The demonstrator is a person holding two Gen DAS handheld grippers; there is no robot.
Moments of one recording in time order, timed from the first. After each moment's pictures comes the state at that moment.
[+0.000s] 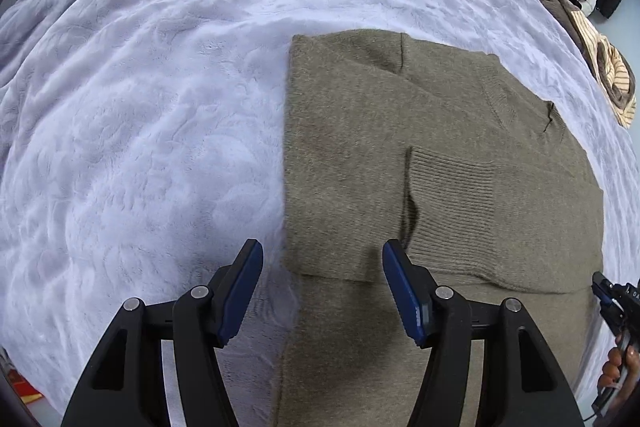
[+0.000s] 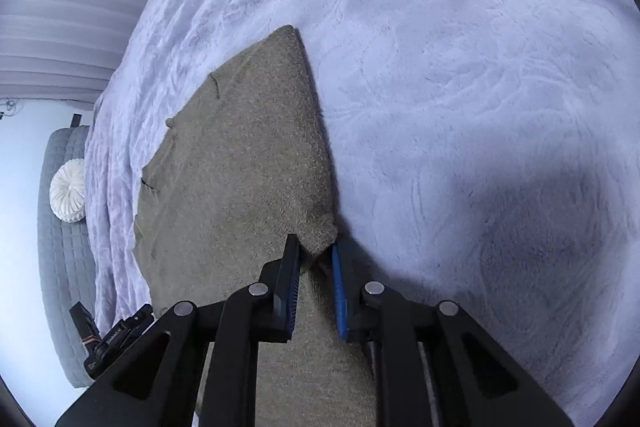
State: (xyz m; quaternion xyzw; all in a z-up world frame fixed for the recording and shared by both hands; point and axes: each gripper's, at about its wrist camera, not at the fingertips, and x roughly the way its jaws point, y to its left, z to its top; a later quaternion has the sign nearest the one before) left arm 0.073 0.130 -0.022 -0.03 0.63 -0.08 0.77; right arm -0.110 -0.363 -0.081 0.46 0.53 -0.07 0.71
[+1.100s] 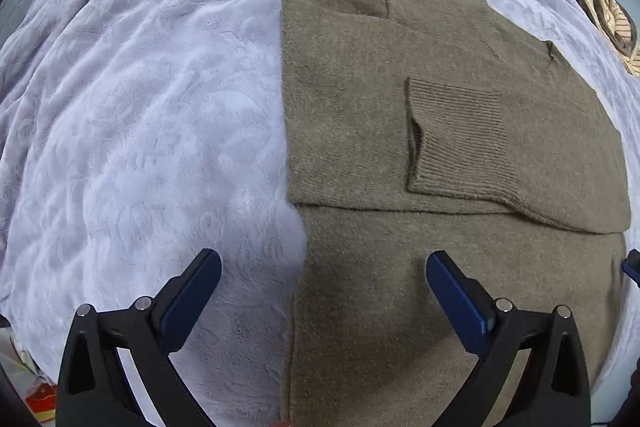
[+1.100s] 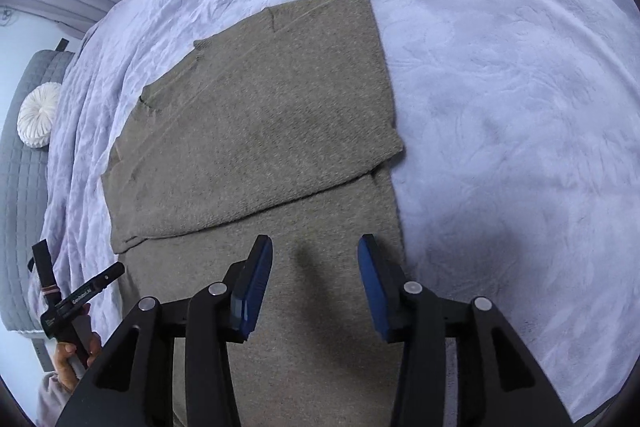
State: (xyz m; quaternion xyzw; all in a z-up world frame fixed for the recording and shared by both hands) left arm 0.029 0.097 -0.012 0.04 0.64 -0.07 0.77; right arm -0.120 -0.296 -0.039 0.33 0.58 -0.06 0.74
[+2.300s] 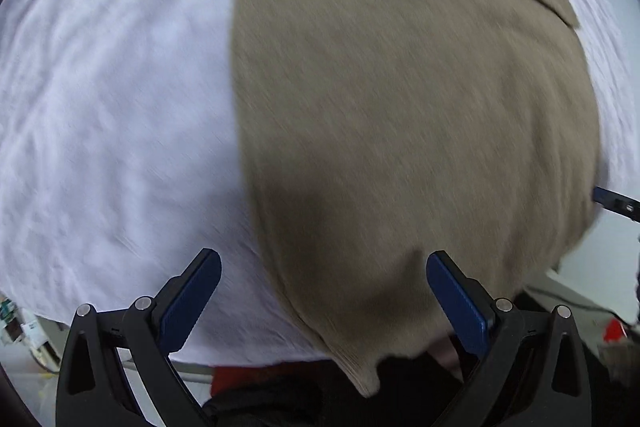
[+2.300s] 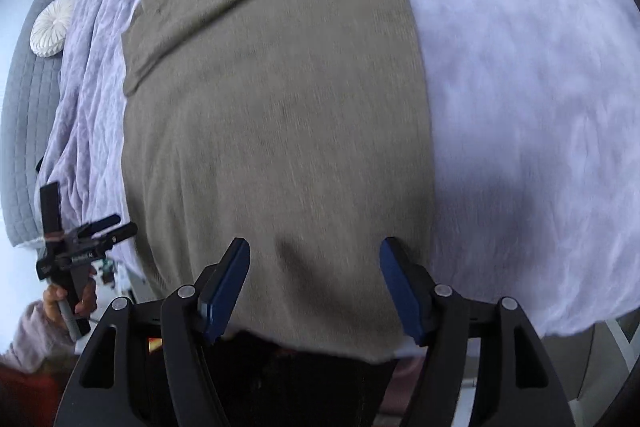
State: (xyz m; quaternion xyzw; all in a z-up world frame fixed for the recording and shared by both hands) left arm -0.201 0.113 -0.002 0.08 0.77 -0.19 0.61; right arm -0.245 -0.248 -0.044 0.32 0.71 0.06 0.63
